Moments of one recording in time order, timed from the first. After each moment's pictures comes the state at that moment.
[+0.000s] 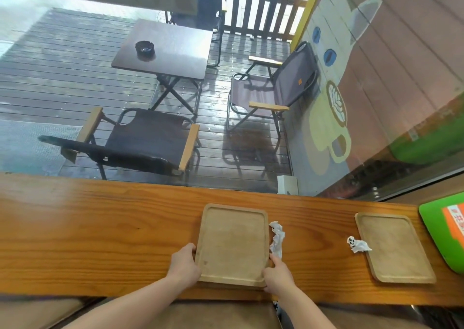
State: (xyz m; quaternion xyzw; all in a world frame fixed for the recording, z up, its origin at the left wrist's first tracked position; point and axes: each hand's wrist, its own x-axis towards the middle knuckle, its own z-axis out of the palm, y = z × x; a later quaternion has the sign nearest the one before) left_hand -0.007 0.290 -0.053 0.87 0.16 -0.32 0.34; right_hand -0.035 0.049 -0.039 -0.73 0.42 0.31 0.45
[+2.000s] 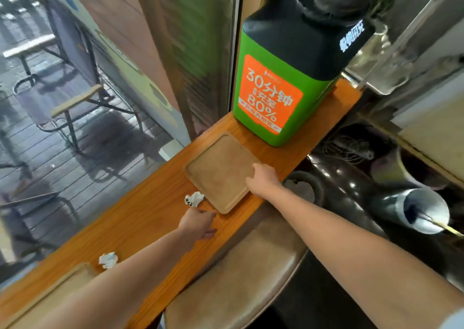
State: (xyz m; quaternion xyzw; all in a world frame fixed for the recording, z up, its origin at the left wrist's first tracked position) left_hand -0.005 -0.178 -0.021 0.78 0.06 -0.56 0.29; right_hand -0.091 -0.365 0.008 -0.79 0.48 0.19 0.33
